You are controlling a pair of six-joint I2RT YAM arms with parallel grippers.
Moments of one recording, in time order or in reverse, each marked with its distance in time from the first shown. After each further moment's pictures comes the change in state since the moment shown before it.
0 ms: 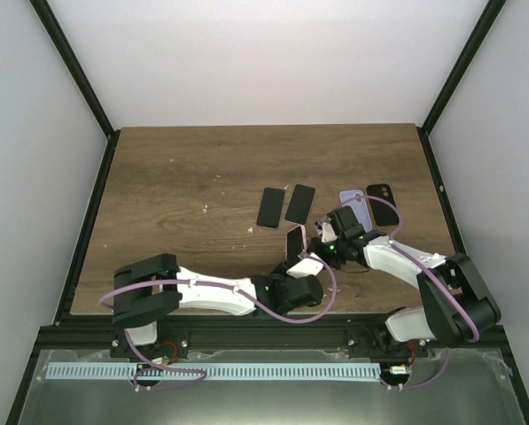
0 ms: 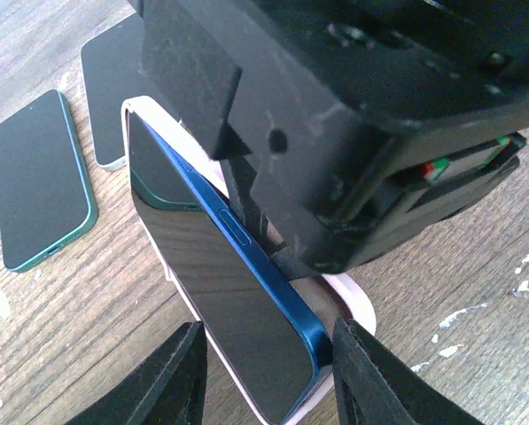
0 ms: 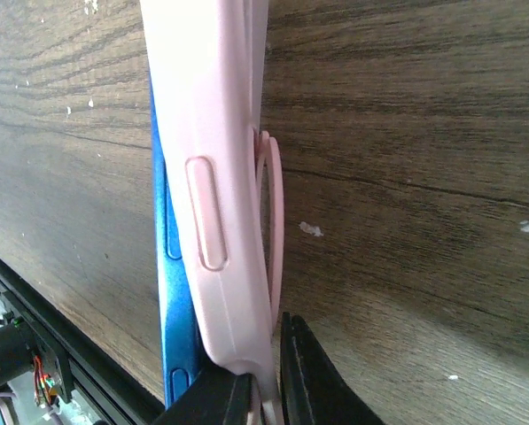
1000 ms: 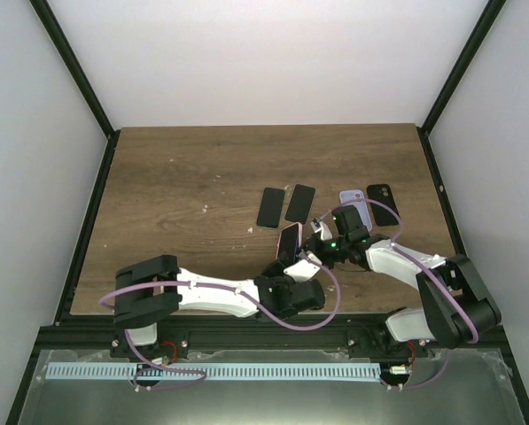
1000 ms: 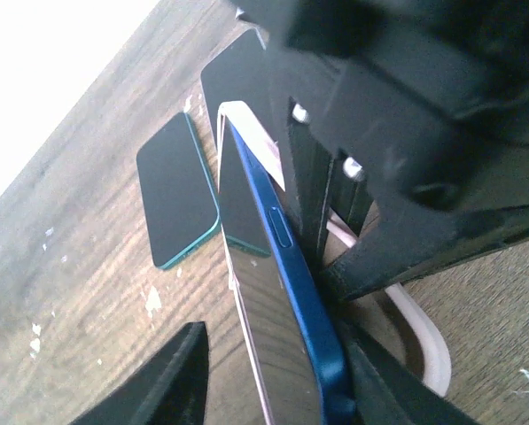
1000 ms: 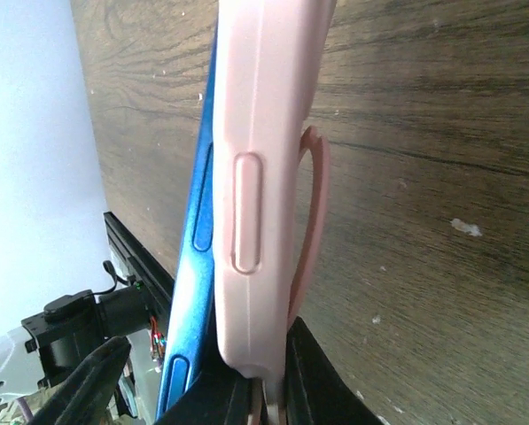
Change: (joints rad) left arm -0.018 0.015 0.051 -0.162 -0.252 0.073; right arm -0.041 -0.006 -0.052 0.188 -0.239 0.114
